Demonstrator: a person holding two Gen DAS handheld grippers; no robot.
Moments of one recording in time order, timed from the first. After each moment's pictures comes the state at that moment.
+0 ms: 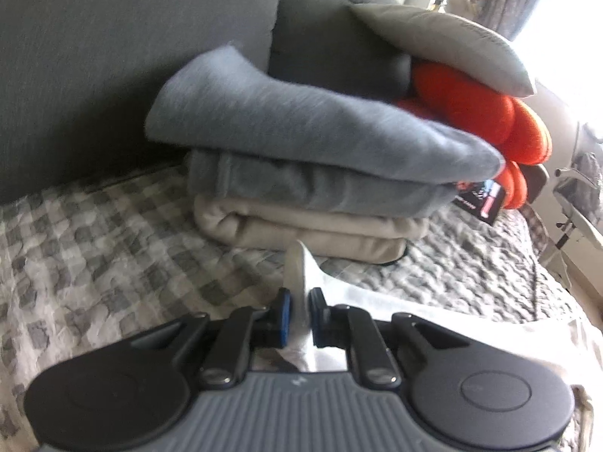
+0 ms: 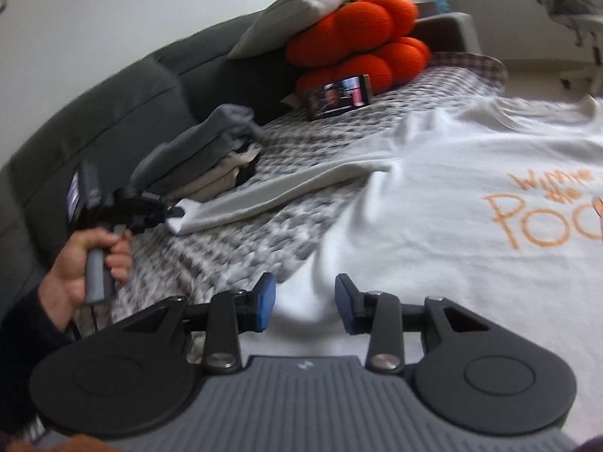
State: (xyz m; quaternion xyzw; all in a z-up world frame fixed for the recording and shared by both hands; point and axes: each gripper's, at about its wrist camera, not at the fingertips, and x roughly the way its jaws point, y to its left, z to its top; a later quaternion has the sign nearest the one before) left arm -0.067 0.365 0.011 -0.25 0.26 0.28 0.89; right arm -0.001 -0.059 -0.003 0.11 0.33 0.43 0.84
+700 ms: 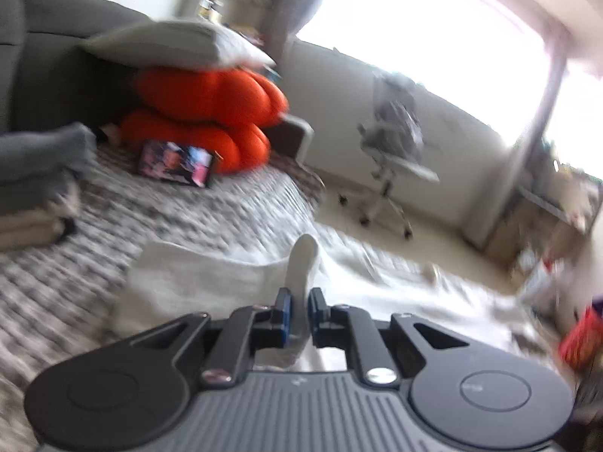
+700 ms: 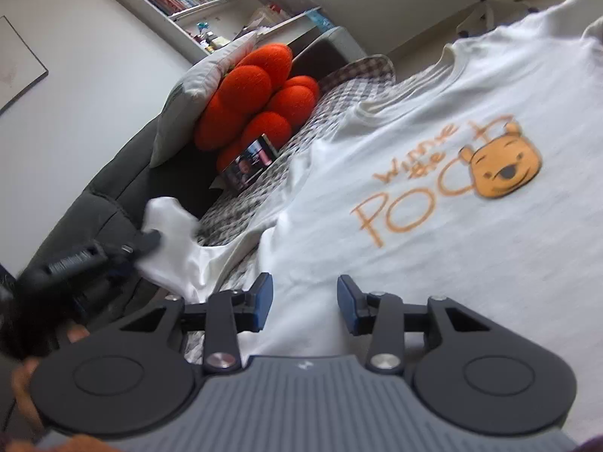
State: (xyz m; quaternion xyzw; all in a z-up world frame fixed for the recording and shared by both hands) left arm -0.035 0.129 0.041 -0.16 0.22 0.00 0.96; right arm 0.024 -0.126 -0.017 0.28 0.32 0.31 0.85
